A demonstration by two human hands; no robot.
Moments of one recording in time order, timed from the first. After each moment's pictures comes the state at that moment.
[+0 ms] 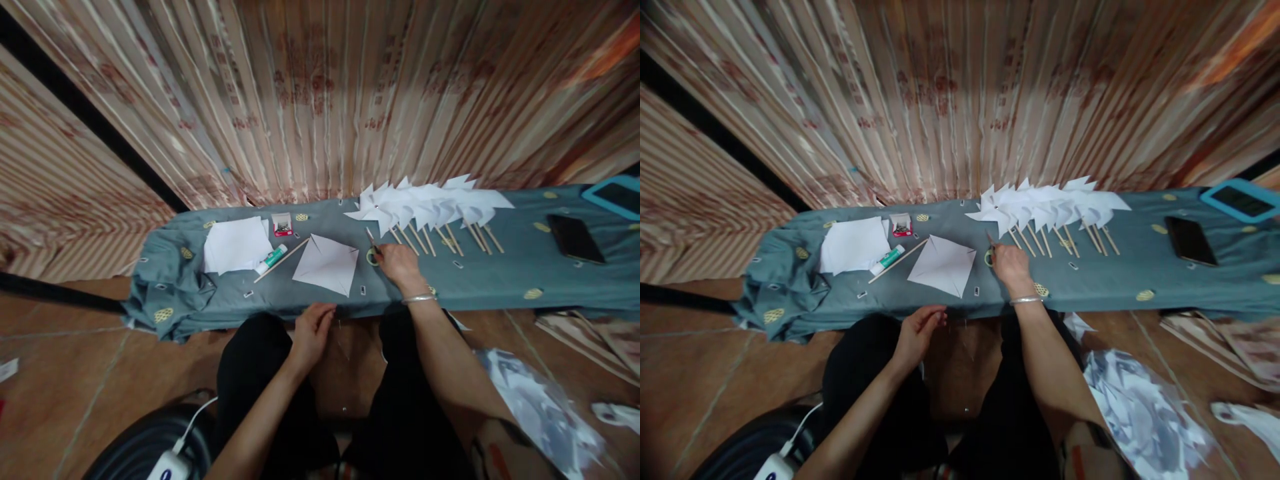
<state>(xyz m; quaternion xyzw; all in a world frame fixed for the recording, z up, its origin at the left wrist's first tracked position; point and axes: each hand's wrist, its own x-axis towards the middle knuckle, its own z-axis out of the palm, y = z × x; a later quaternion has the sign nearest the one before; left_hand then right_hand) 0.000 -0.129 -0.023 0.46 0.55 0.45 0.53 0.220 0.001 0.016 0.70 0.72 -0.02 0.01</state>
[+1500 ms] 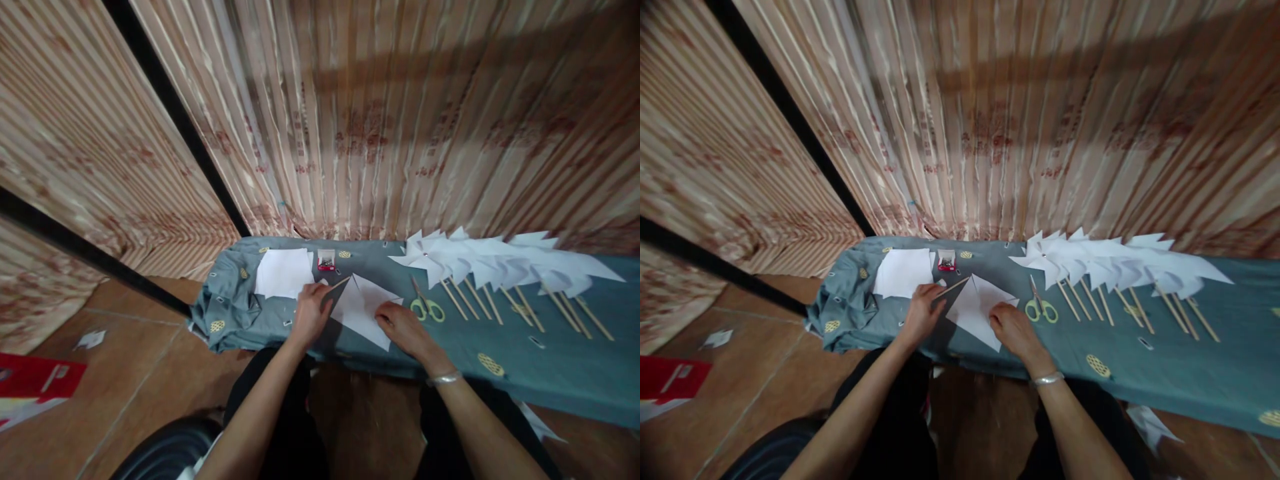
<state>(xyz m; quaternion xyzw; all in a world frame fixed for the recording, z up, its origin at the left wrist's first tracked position) -0.077 -0.040 0.015 0.69 0.63 0.32 0.14 0.154 -0.010 0.007 0.49 0.84 -0.20 -0.07</state>
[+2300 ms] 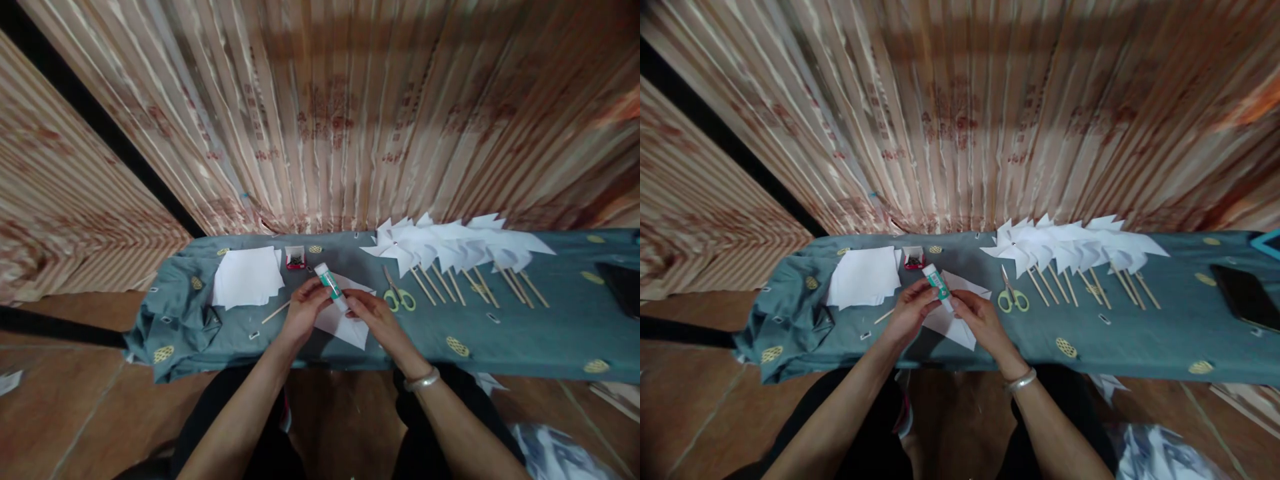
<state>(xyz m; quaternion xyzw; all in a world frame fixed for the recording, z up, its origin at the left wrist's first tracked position) -0.018 -0.014 0.033 0.29 0.42 0.59 0.63 0.141 -0.016 0.012 0.44 0.57 -0.56 -0.41</state>
